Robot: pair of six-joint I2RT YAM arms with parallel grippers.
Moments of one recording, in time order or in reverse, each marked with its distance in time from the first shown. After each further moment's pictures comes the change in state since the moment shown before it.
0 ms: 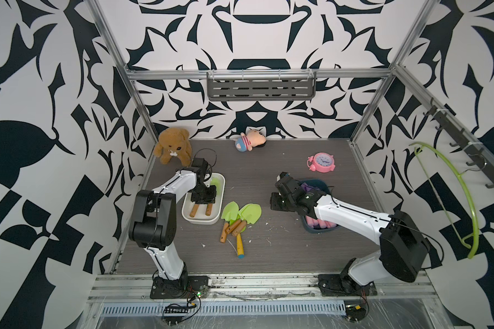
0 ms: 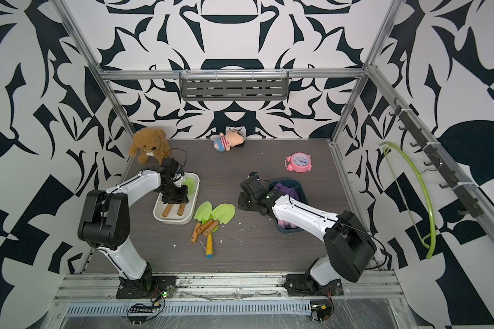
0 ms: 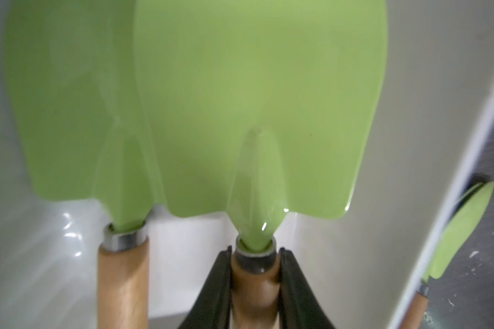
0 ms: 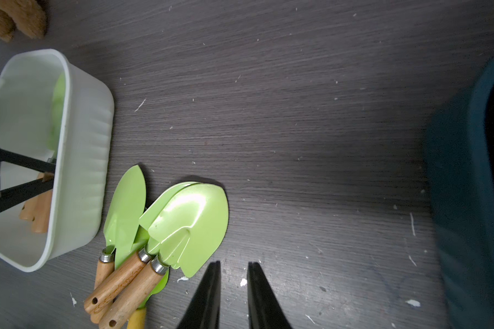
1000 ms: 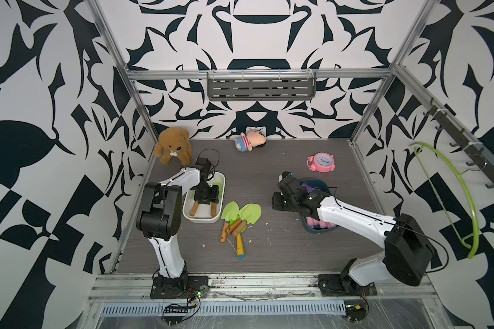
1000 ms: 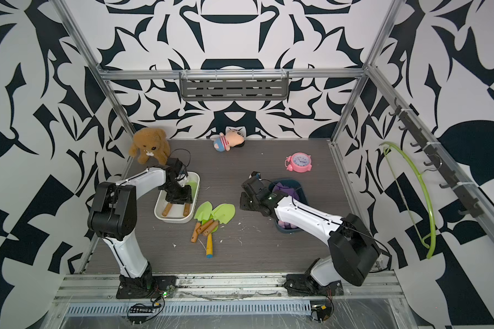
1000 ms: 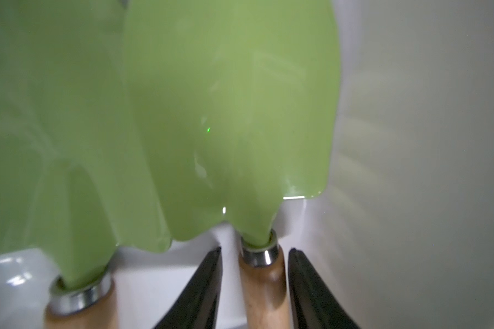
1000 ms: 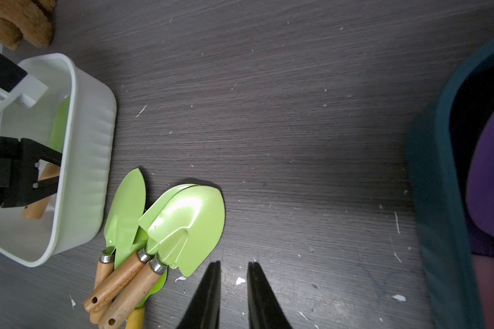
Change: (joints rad) left arm -0.018 0.068 0.049 -0.003 0.005 0.021; right arm 0.000 -0.029 -0.018 0.001 0.015 -0.002
